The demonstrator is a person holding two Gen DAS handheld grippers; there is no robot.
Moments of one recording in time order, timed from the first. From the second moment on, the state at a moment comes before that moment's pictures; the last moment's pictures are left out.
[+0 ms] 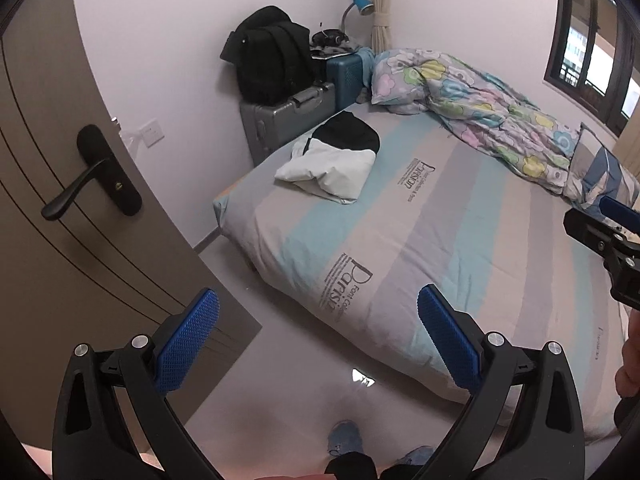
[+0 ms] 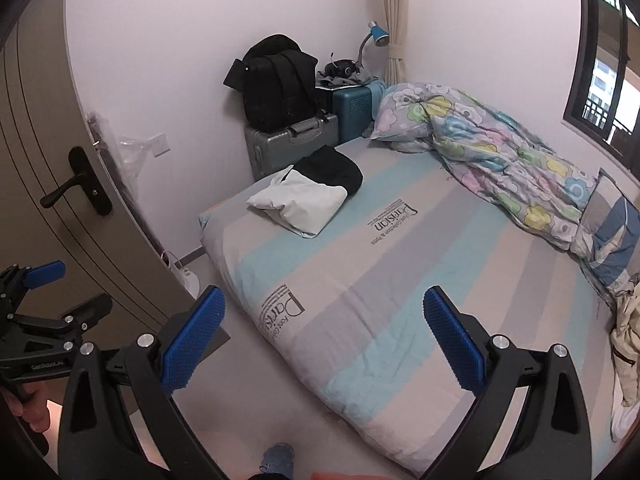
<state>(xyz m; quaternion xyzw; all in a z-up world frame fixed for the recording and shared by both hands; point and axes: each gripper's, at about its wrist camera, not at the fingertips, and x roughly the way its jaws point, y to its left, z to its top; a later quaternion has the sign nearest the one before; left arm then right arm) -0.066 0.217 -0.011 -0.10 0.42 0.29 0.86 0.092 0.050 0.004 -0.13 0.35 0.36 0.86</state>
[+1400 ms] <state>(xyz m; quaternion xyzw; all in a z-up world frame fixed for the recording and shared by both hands) -0.006 0.250 -0.021 -0.11 0.42 0.26 0.86 0.125 0.062 -0.005 -0.12 0.37 0.33 0.86</state>
